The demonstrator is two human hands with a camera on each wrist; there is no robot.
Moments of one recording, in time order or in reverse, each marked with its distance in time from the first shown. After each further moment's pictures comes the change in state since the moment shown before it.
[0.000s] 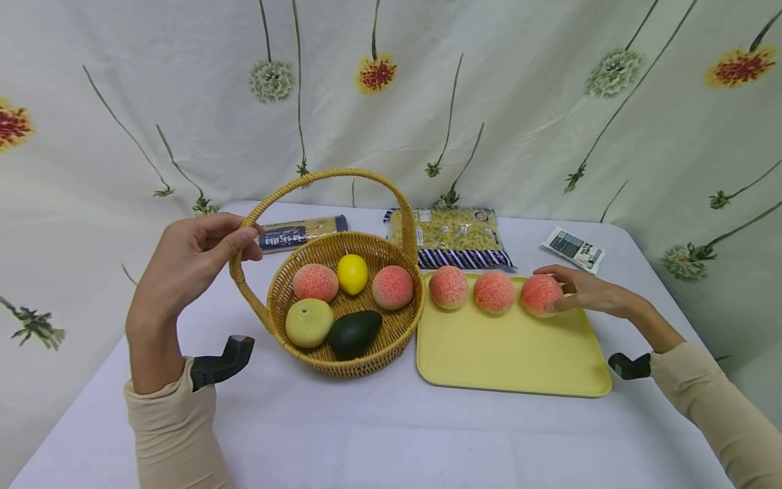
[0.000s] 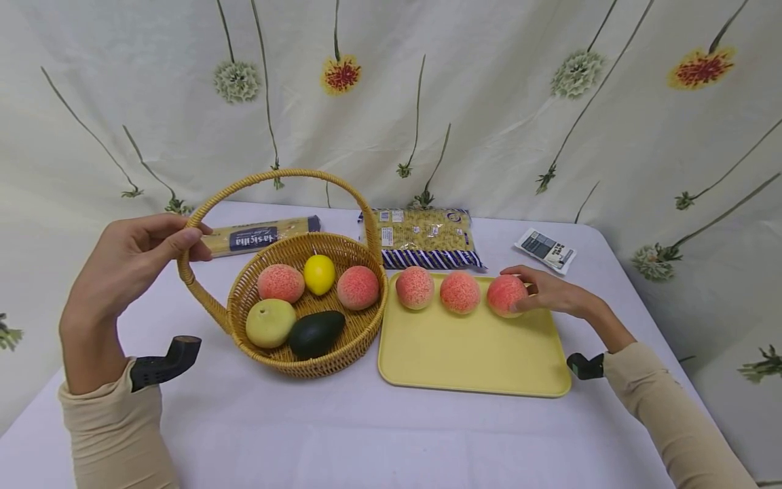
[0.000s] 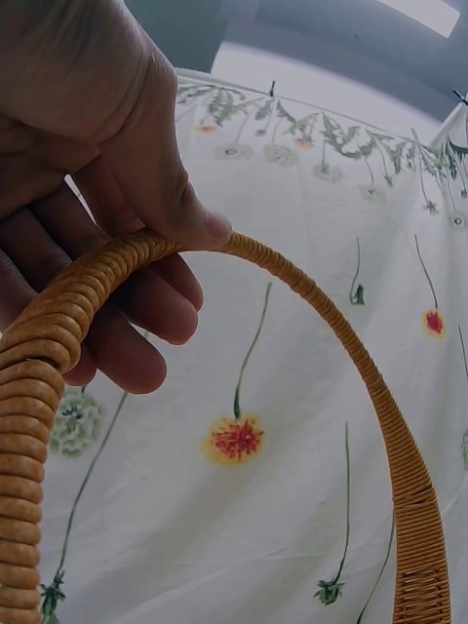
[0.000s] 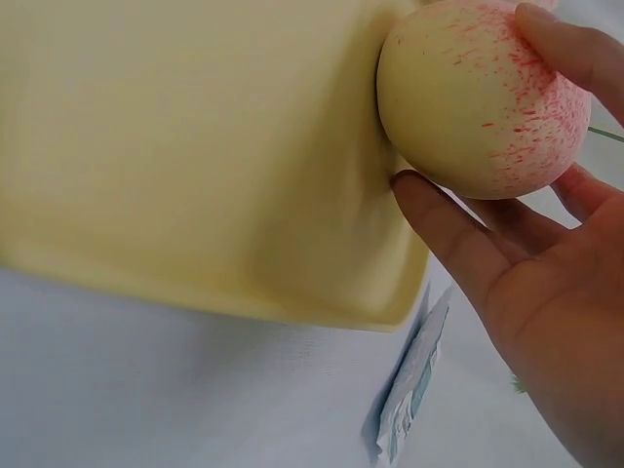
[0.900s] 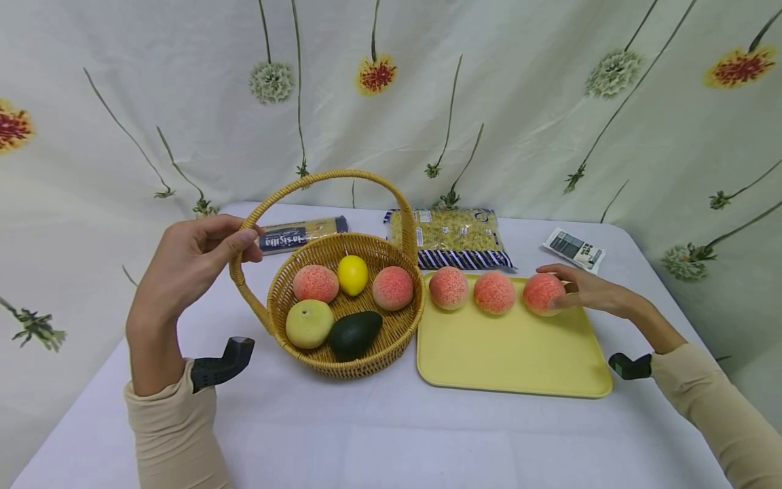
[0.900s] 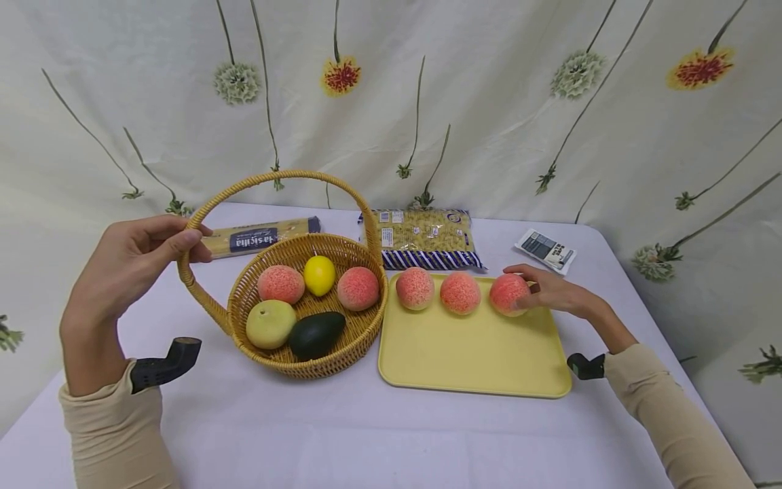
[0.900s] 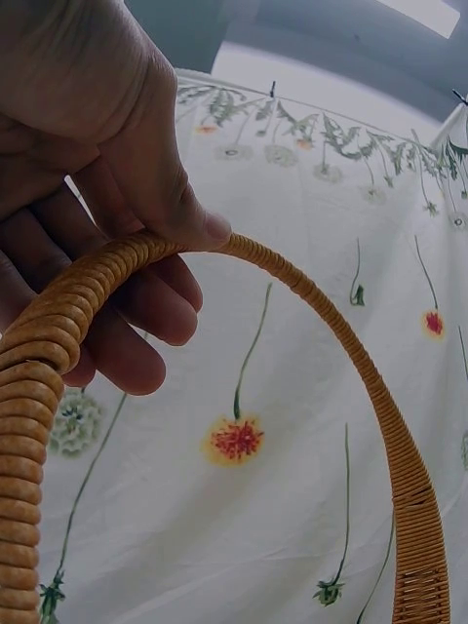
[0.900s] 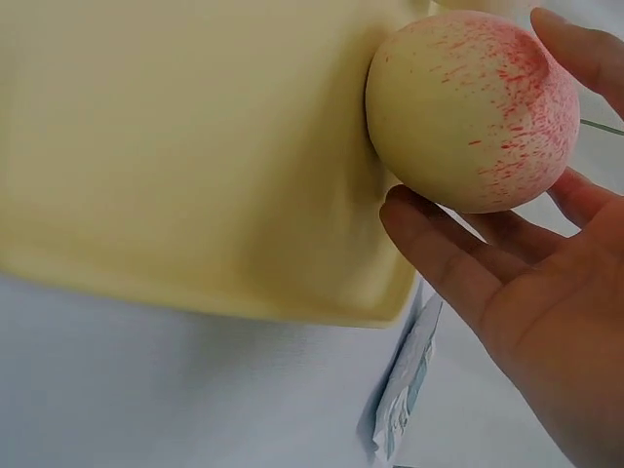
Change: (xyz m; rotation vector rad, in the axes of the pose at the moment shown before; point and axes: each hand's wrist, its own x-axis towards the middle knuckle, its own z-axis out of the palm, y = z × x) left_hand 0.000 0.000 0.000 0.007 -0.001 -0.006; right_hand -0.001 0.001 -0.001 0.005 0.025 0.027
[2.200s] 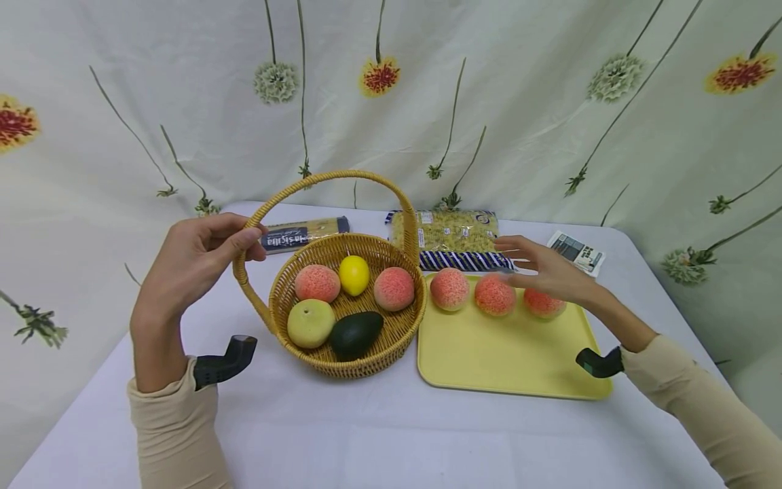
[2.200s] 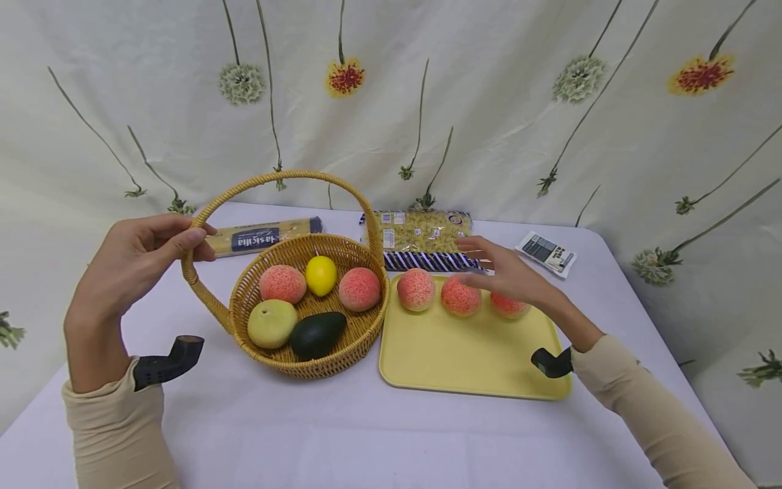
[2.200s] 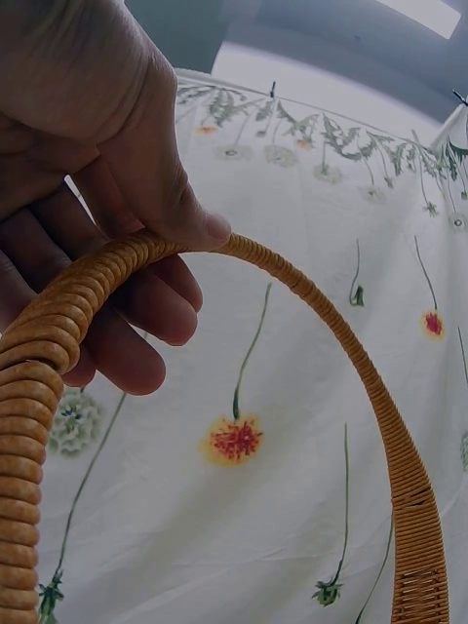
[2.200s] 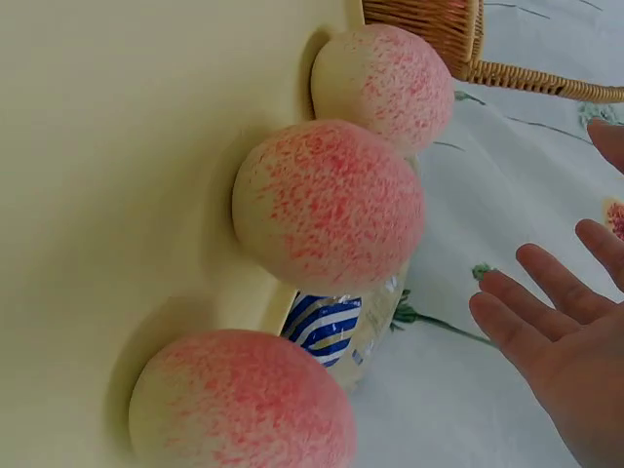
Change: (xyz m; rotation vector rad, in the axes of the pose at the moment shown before) left_hand 0.000 0.000 -0.001 -0.020 -0.004 0.020; right_hand 0.018 -0.100 0.026 -0.044 0.125 -0.316
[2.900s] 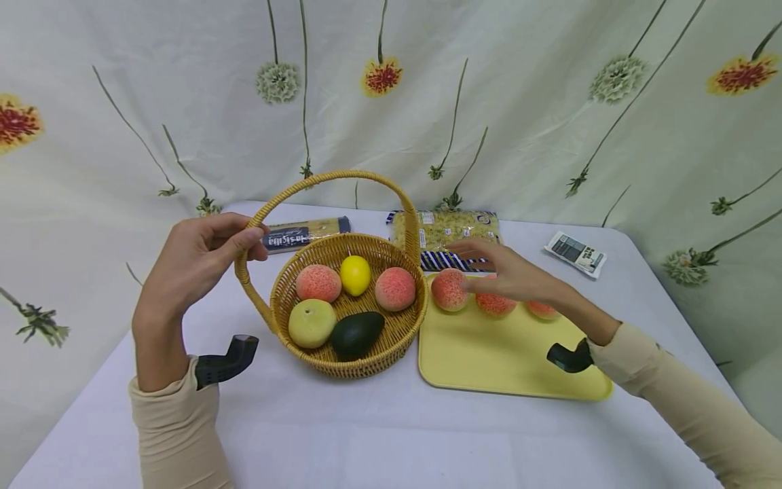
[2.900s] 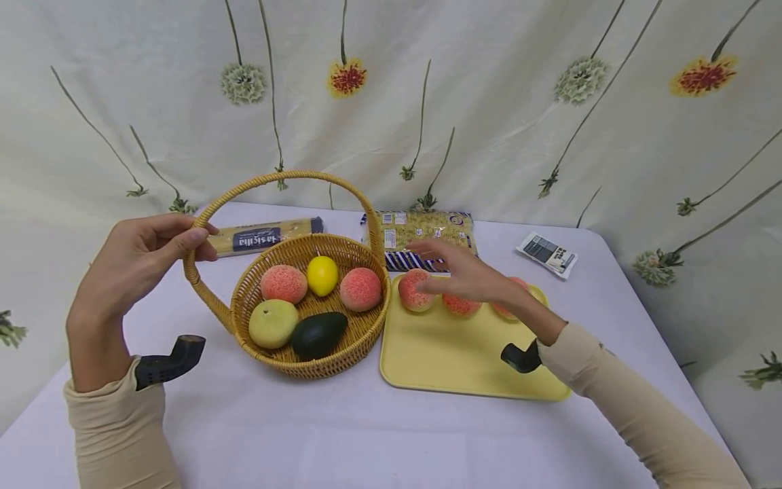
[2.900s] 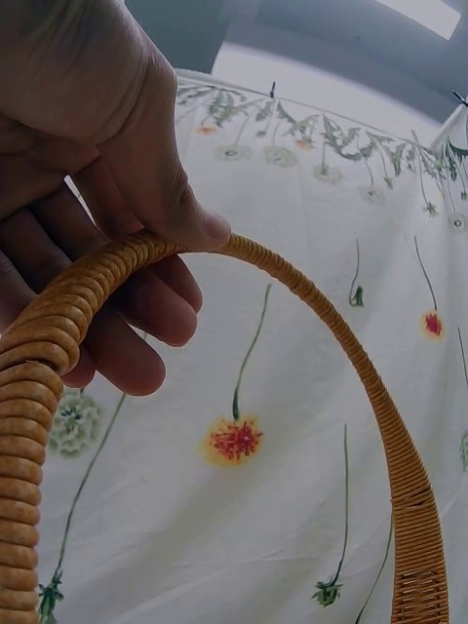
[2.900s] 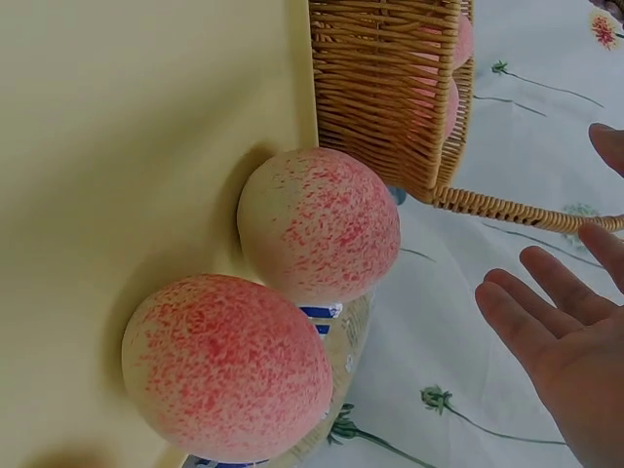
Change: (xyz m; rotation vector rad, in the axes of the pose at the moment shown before) left_hand 0.000 -0.001 0.000 -0.005 0.001 0.011; right_hand 0.033 -0.038 0.031 0.059 -0.098 -0.173
